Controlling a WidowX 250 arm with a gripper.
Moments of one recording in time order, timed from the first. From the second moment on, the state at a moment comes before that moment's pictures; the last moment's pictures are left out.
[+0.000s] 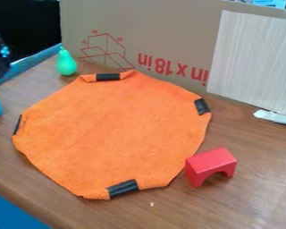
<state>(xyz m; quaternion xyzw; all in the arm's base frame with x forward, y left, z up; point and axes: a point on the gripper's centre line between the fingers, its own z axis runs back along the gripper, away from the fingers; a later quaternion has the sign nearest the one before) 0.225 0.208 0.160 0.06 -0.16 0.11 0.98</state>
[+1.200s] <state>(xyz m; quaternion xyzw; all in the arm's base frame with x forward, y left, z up) 0.221 0.310 0.093 0.00 -0.11 0.49 0.87</state>
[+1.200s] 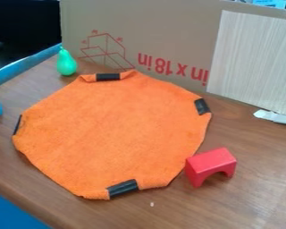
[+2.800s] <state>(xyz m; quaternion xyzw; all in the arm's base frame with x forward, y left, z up) 0.245 0.285 0.059 0.04 -0.08 0.49 0.87</state>
